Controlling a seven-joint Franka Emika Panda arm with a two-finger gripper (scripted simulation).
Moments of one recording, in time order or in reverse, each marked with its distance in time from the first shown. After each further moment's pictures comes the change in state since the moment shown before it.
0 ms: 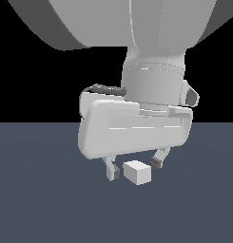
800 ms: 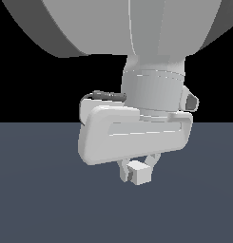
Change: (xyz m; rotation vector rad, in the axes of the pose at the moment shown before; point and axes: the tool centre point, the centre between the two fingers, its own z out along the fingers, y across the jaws) arm -0.001 0.000 0.008 -0.001 0.001 -0.001
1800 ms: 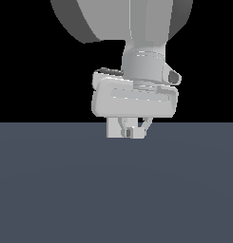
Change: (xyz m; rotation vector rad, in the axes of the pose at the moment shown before) arm 0.073 0.039 -0.048 -0.021 0.002 0.089
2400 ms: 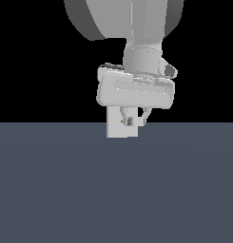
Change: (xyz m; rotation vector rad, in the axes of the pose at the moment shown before) arm 0.032 0.019 -0.019 -0.009 -0.001 0.040
